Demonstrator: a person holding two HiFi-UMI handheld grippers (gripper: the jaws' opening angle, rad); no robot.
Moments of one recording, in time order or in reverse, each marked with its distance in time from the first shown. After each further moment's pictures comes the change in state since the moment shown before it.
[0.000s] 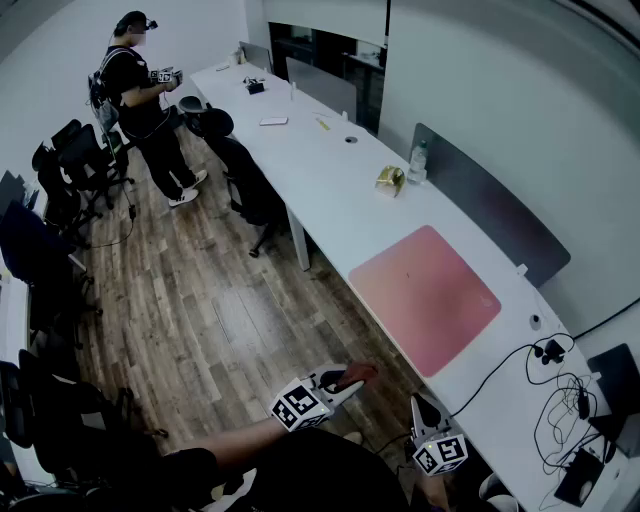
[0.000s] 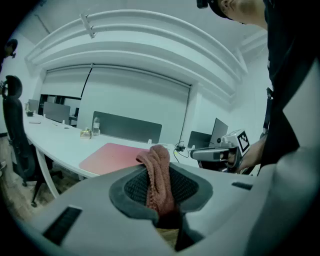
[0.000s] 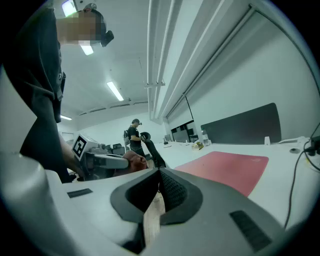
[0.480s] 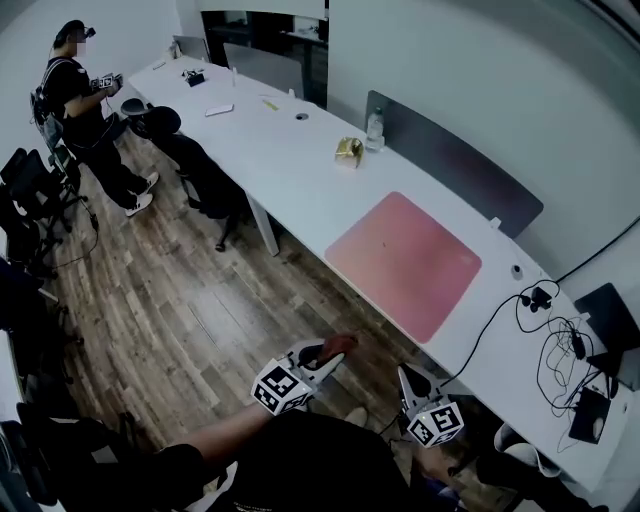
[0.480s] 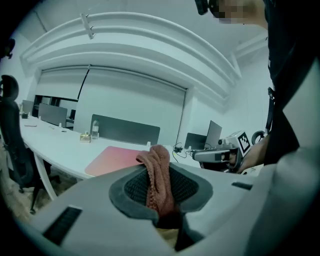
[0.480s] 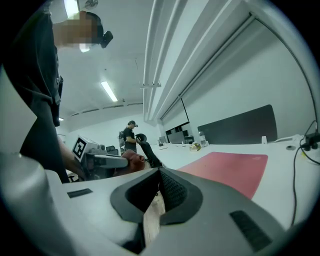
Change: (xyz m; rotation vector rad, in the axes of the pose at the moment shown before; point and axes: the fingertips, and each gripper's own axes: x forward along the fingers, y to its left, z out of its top) left arm -0.035 0.058 0.021 0.042 -0.024 -0.011; right arm 0.053 0.027 0.012 0.020 -0.036 -0.030
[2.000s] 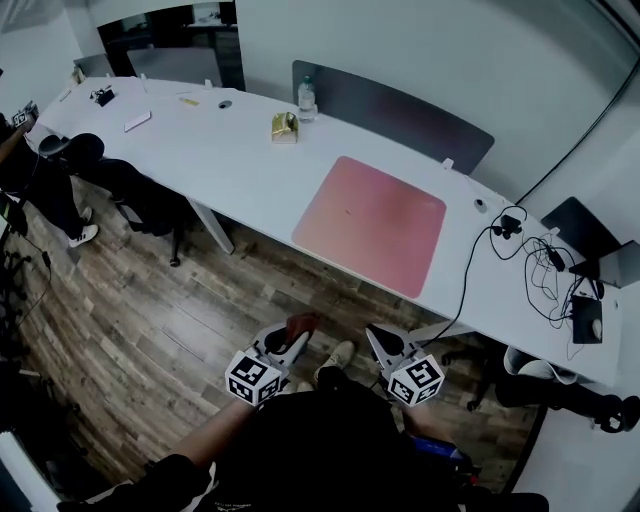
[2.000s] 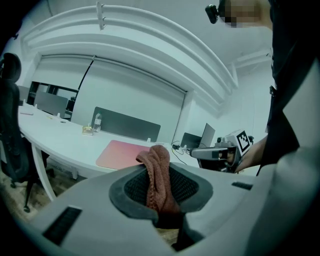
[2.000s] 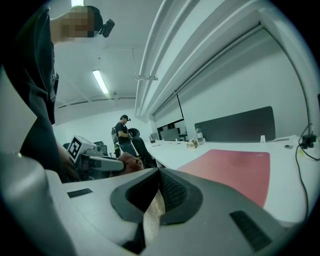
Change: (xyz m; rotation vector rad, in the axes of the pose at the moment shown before) left arm -0.052 0.083 -0.024 -0.049 0.014 -0.109; right arm 0.085 0.054 -0.015 -0.017 0.036 -0.136
